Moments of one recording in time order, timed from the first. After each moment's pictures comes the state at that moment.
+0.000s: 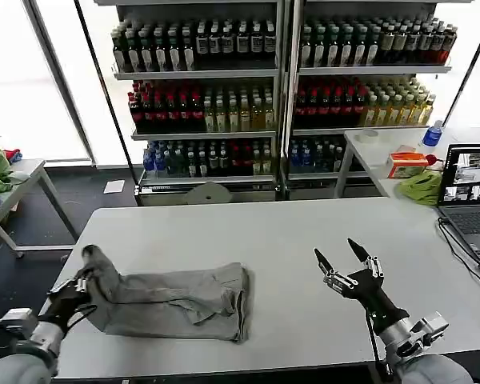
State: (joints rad) left arm 1.50 -1.05 -0.75 -2.06 -0.67 0.33 -0.09; right arm -1.52 1.07 0.61 2.19 0.60 -0.09 -0.15
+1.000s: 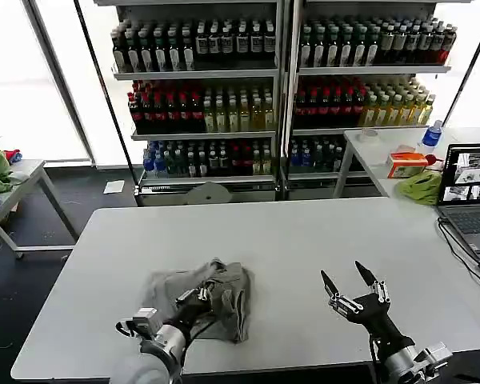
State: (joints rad) left arm 1.31 -1.18 -0.17 -2.08 -0.79 0.36 -0.31; right arm -1.65 1.12 0.65 2.20 0.54 -0.04 -0.16
